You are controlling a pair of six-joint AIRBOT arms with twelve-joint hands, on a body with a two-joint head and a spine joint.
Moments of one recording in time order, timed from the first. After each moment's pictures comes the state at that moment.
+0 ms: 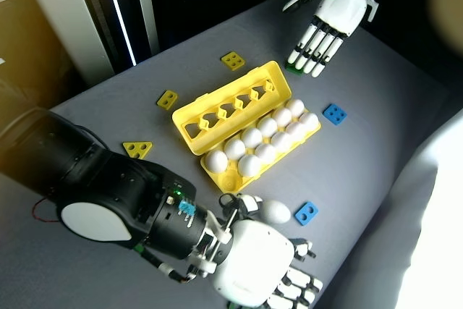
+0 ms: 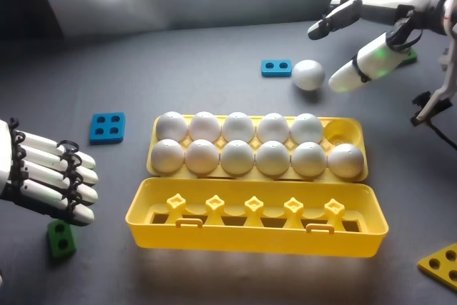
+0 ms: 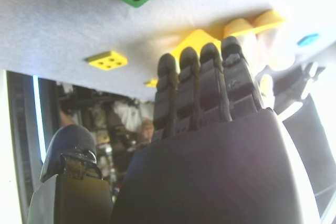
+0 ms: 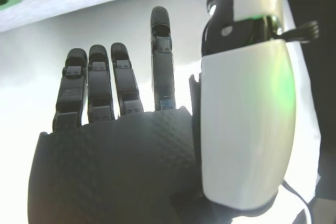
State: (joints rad) left arm 0.48 -0.84 1.09 1.51 -1.09 -0.26; right arm -0.21 -1.38 1.74 -0.32 0.12 -0.11
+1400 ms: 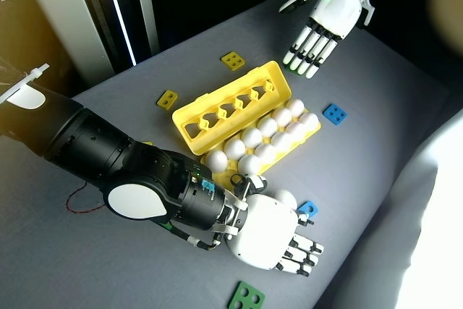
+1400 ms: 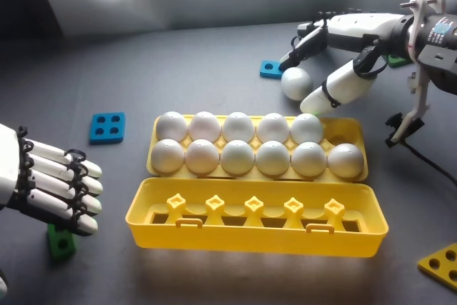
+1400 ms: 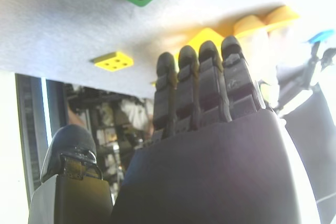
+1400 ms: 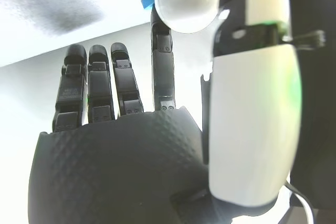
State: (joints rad) left arm 0.49 -0.86 1.09 1.52 -1.10 -0.25; right arm -0.25 -1.45 1.76 -0.36 0.18 -0.11
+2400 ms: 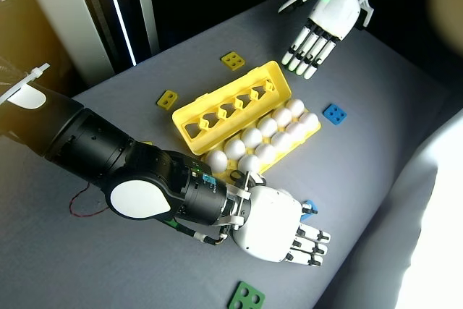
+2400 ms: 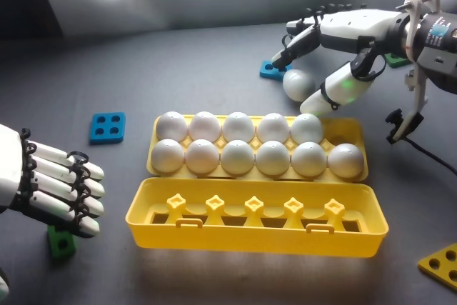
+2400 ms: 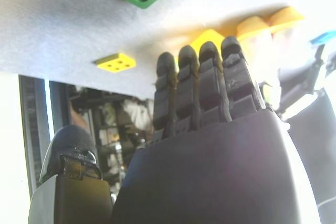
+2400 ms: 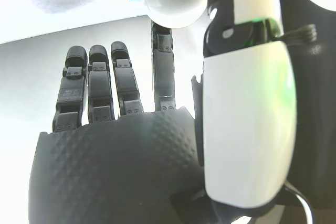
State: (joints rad) left arm 0.49 -0.87 1.10 1.52 -1.10 -0.25; right arm -0.25 -1.45 1.76 -0.47 0.26 -0.11
